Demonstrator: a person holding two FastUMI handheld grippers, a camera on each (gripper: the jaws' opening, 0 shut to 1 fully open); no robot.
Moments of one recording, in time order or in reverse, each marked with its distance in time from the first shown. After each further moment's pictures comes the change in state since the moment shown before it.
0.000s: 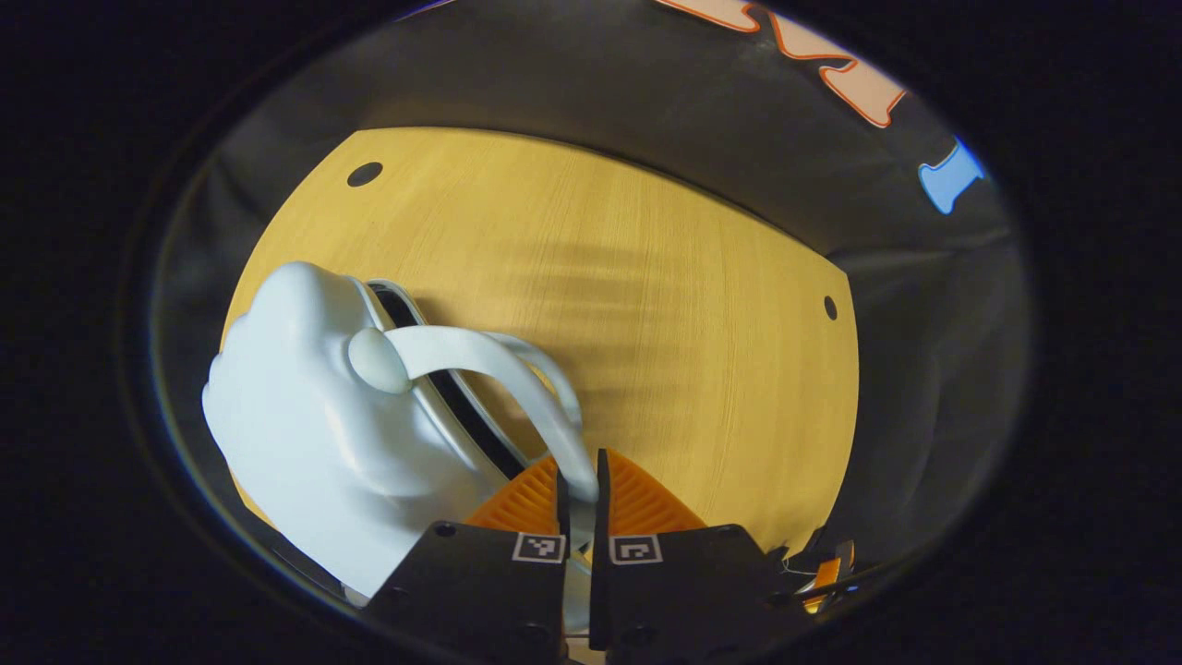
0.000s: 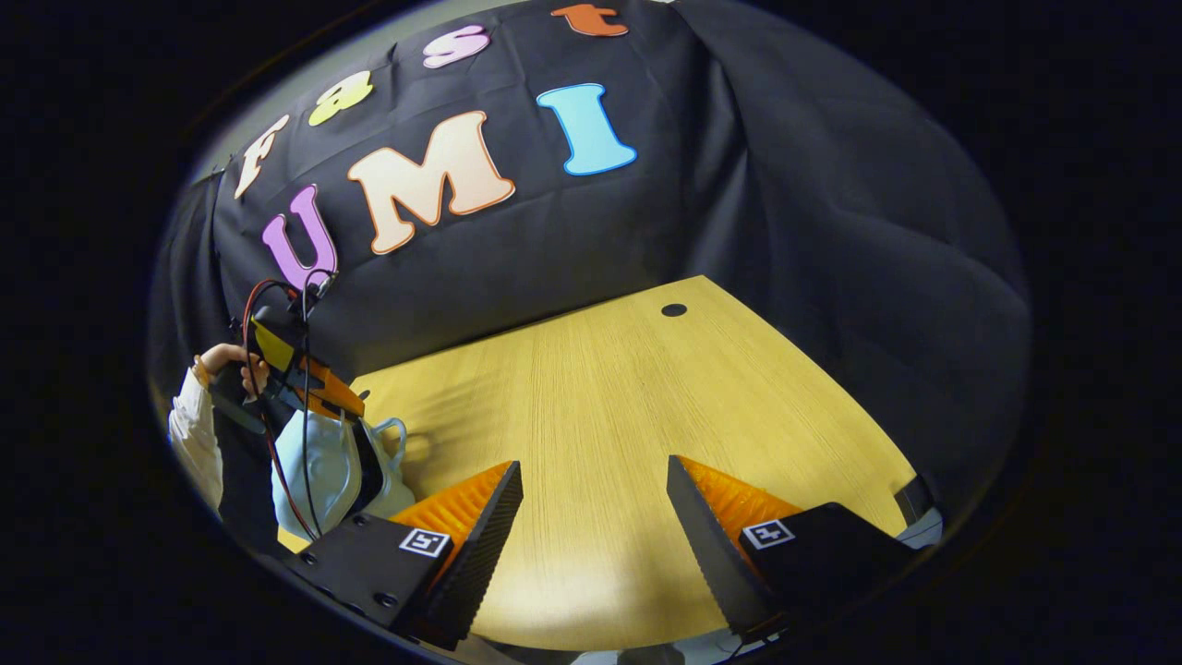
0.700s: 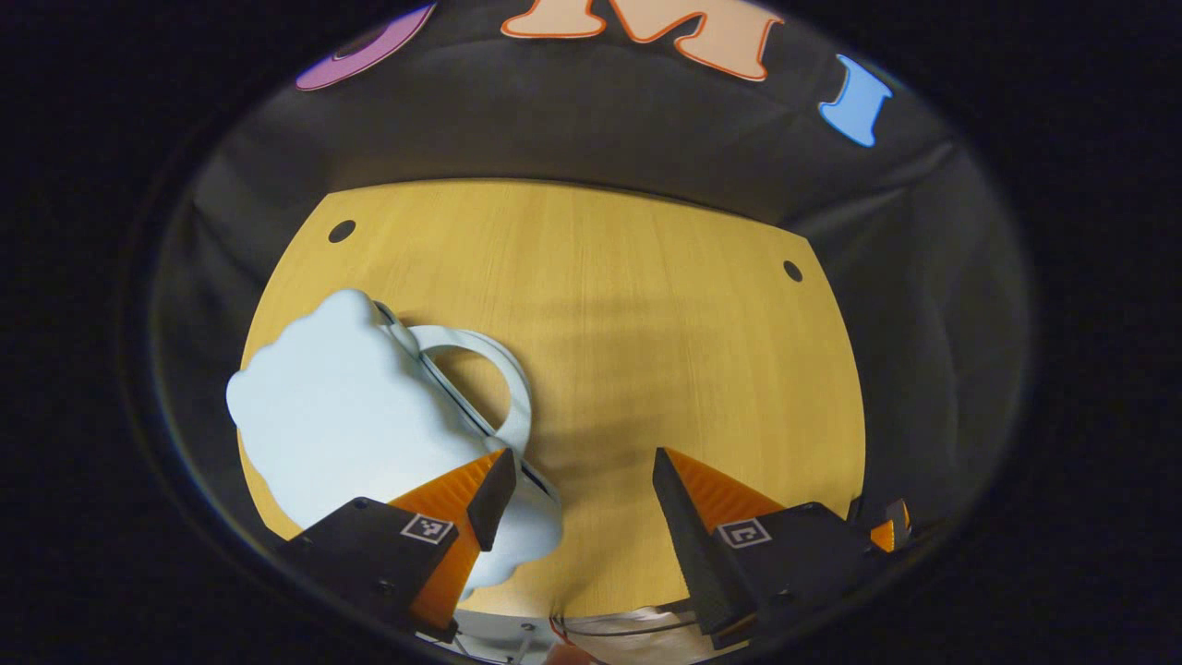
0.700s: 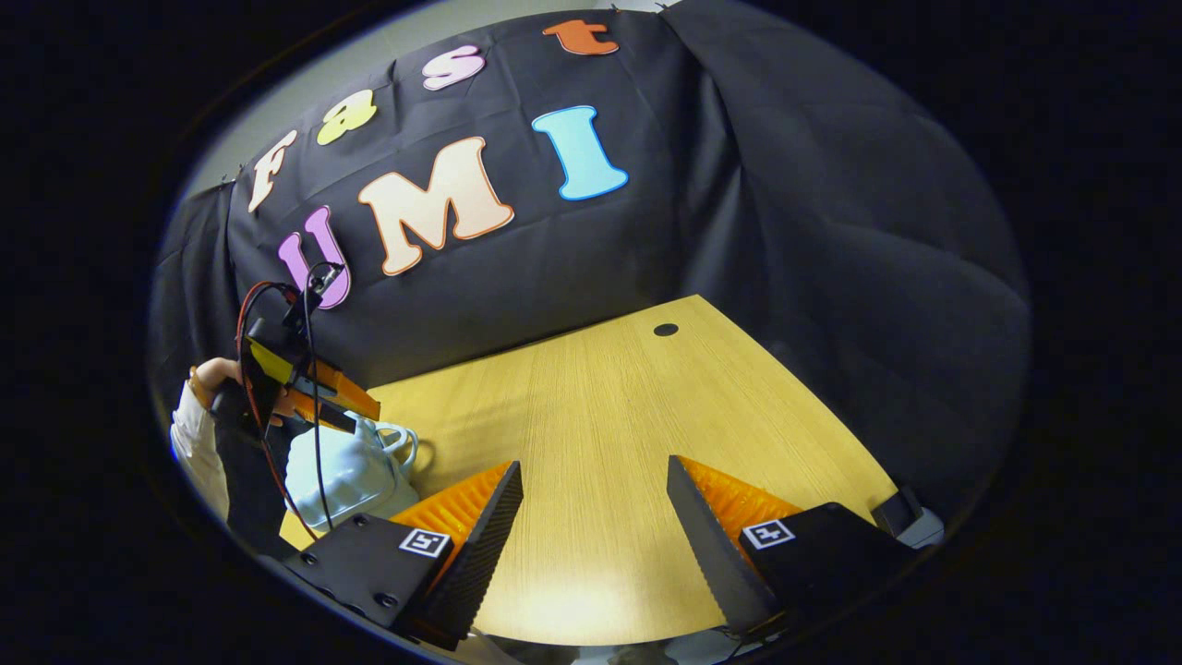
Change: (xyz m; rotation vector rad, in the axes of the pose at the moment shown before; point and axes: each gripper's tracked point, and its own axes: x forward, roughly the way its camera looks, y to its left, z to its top) left arm -0.026 -0.065 -0.056 0.195 -0.133 0.010; right arm -0.027 -0.036 0.020 -0.011 -0.062 0.063
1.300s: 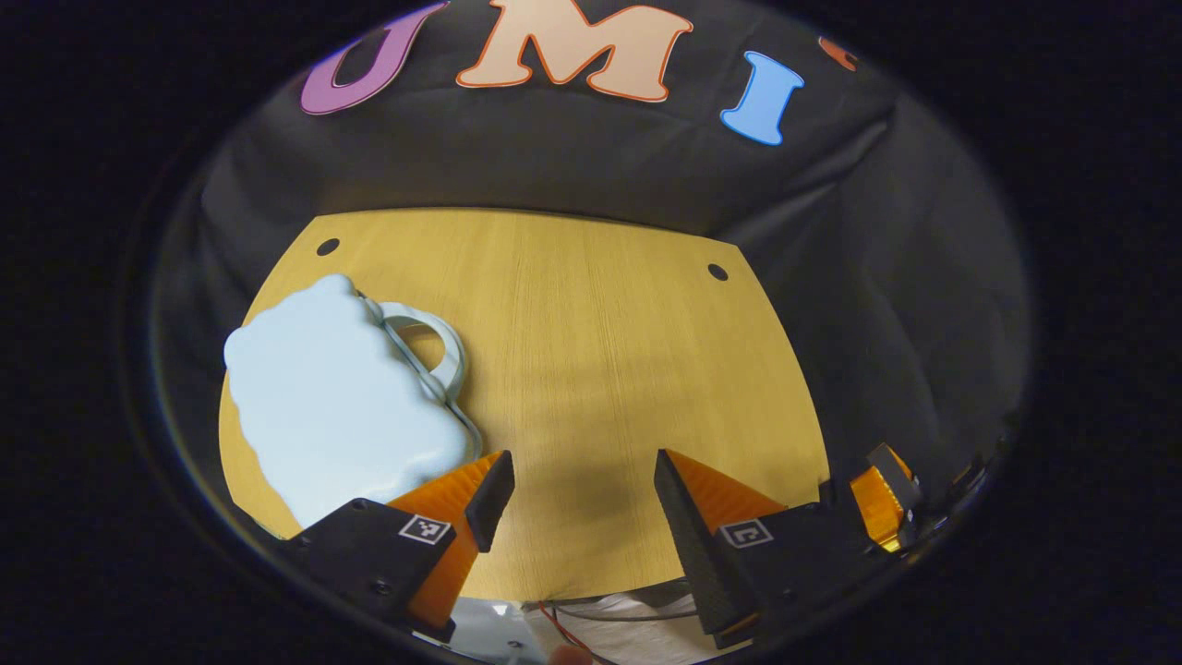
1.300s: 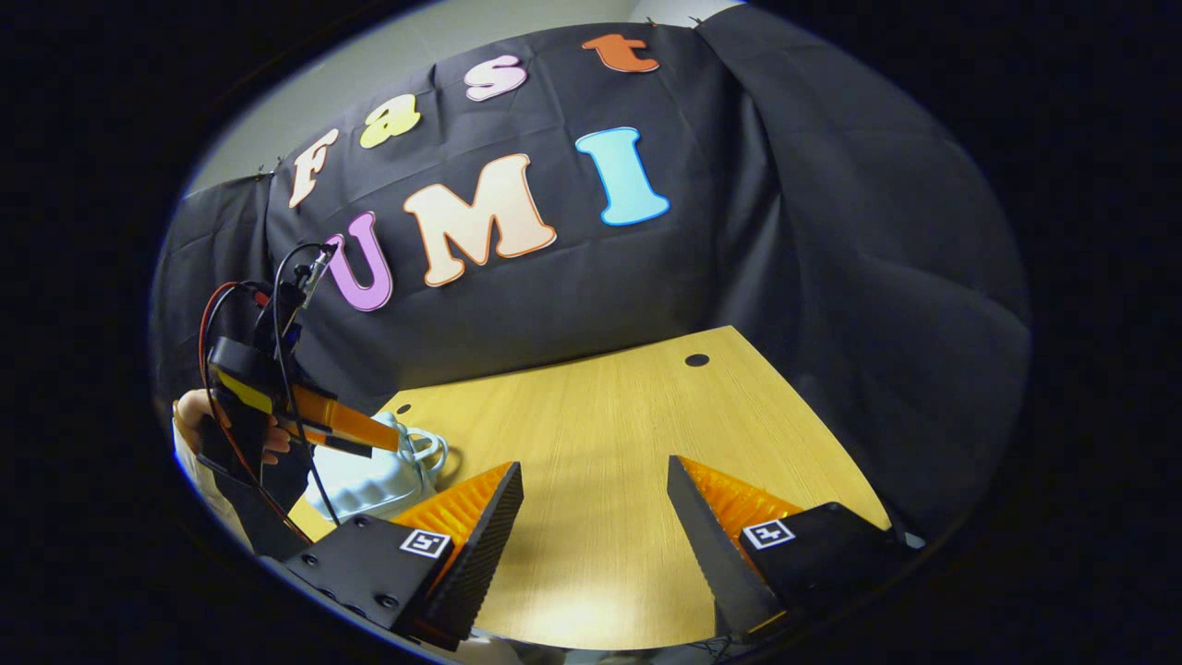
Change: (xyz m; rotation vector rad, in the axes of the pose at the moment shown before) left arm -0.057 -0.064 -0.067 0.042 -0.155 -0.060; right arm -0.014 0.024 0.029 -0.080 -0.056 0.120
